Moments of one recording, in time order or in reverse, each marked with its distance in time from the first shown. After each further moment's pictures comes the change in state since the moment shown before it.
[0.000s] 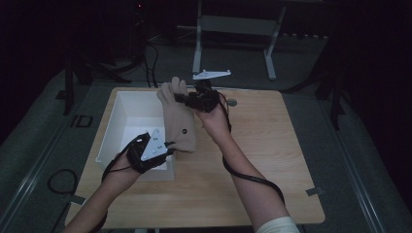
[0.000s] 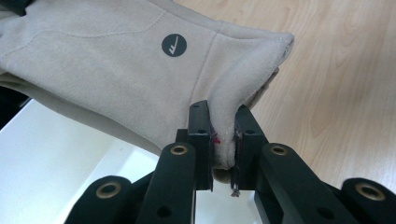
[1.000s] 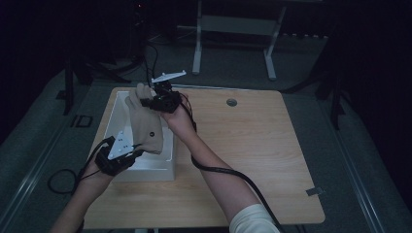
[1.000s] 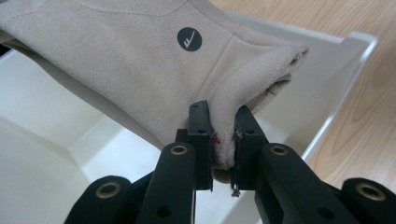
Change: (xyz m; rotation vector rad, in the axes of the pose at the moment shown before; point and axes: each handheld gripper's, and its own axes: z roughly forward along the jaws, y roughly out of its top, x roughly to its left) left arm 0.028 -0.074 -0.017 0.098 0.092 -0.183; right arm 0.036 0.005 0.100 0.098 0.064 -0.028
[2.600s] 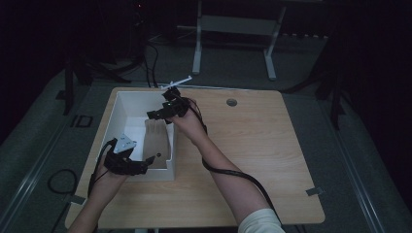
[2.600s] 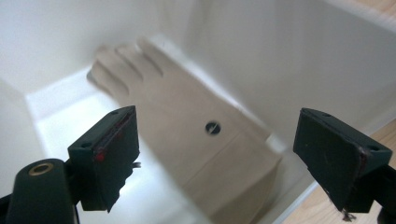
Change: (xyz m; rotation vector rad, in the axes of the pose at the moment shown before) left arm -0.004 -0.010 0.025 -0.033 0.000 -0.291; right arm -0.030 -0.027 -0.002 0.133 0.002 0.057
